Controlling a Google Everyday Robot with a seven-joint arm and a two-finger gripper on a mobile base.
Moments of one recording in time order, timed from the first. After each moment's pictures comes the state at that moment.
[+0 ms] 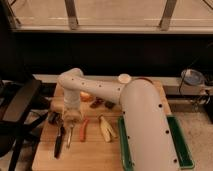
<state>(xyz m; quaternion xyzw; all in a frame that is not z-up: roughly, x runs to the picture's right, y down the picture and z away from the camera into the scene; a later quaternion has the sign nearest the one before) -0.186 0.170 0.844 -0.29 -0.39 -0.64 0.60</state>
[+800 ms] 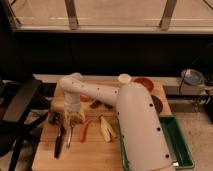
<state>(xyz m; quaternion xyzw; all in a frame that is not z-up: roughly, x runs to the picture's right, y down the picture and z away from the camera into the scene) -0.187 0.192 0.858 -0.31 -0.41 -0.62 0.59</state>
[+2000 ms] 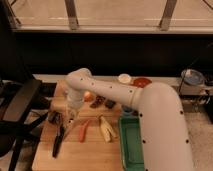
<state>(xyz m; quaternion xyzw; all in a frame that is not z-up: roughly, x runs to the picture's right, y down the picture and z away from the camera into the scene) -0.173 0.149 0.813 -0.21 -0.41 -0.59 0.66</state>
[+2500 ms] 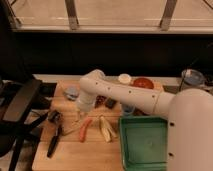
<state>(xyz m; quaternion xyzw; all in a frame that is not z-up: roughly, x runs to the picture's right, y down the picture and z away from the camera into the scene) -0.115 0.150 0.779 -0.19 -0.38 -0.54 0.73</state>
